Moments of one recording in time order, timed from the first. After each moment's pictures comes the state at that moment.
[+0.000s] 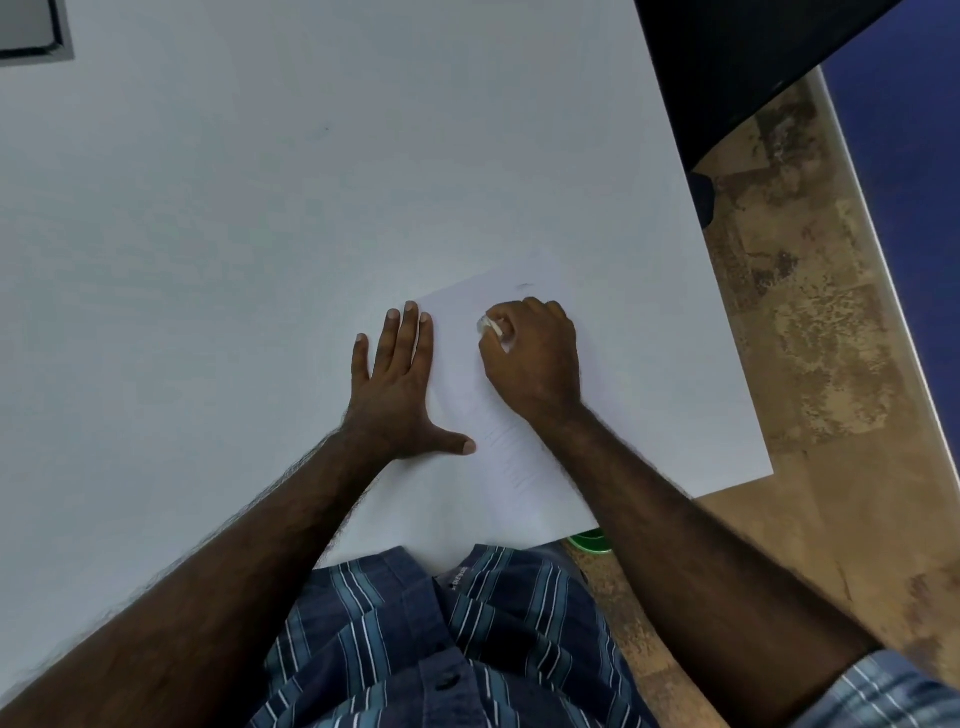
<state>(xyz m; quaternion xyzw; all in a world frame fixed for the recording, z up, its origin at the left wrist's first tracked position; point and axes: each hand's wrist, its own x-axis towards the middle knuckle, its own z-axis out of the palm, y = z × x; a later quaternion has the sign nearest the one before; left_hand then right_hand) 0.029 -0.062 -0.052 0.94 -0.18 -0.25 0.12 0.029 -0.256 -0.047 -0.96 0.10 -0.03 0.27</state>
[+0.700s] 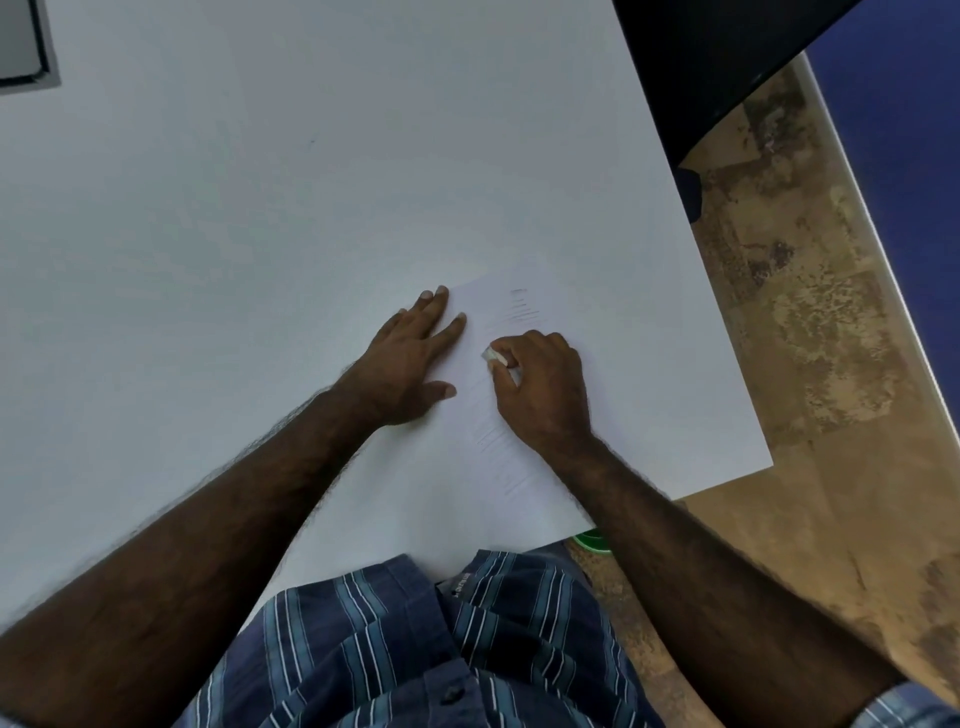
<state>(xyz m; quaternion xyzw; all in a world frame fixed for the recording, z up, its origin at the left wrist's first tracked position) 0.081 -0.072 -0.043 0.89 -0.32 -0.28 0.15 -0.011 -0.269 -0.051 -0.96 0.08 -0.04 0.27</state>
